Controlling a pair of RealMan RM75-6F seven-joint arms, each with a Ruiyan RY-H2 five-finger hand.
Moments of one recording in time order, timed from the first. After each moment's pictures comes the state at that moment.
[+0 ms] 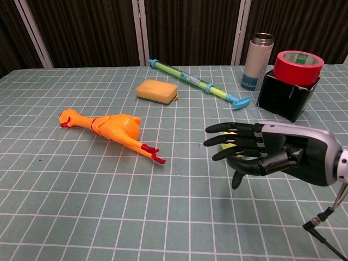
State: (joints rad) left arm -0.15 -1.18 -0.02 -1.66 1.46 1.37 0.29; right arm 0.54 -1.42 0.09 -1.72 -1.51 0.81 0.92
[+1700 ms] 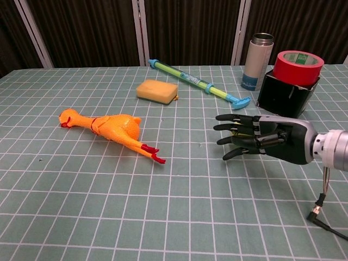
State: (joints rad) left arm -0.19 -1.21 -0.03 -1.66 1.36 1.32 0.37; right arm 0.74 -1.56 -0.04 -1.19 -1.64 0.91 1.57
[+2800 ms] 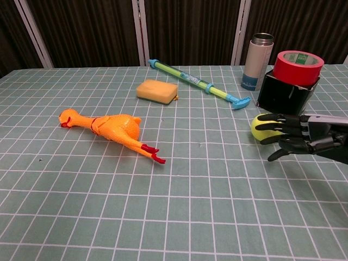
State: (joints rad) left arm -0.20 -1.23 -0.02 -1.66 1.34 1.31 0.43; right arm 0.65 -1.40 -0.13 -1.28 -1.63 0.99 1.45
